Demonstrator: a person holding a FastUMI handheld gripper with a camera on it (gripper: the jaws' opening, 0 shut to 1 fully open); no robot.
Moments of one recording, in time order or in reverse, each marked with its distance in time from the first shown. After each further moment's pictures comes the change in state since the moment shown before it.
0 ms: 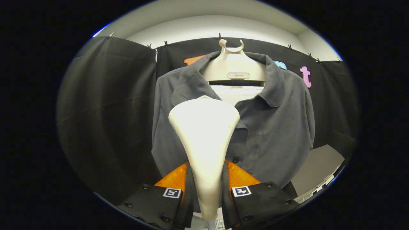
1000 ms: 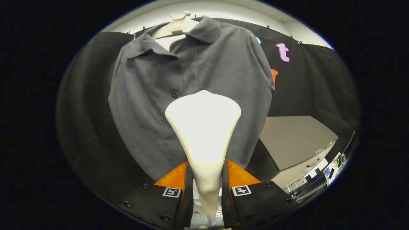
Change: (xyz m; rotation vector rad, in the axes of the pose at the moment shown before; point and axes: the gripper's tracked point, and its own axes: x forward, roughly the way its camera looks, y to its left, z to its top) arm -0.061 -0.113 -0.125 0.040 0.164 -0.131
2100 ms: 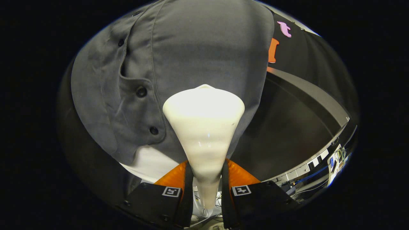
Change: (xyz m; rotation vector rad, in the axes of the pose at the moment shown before) arm 0.133 -0.058 -0.232 -0.019 0.306 -0.097
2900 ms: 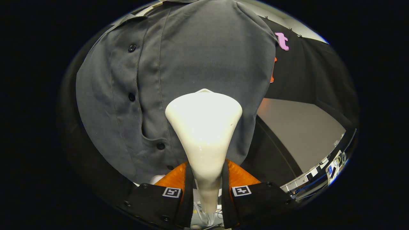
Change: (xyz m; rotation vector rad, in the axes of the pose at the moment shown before) arm -0.017 0.038 0.078 0.018 -0.173 0.027
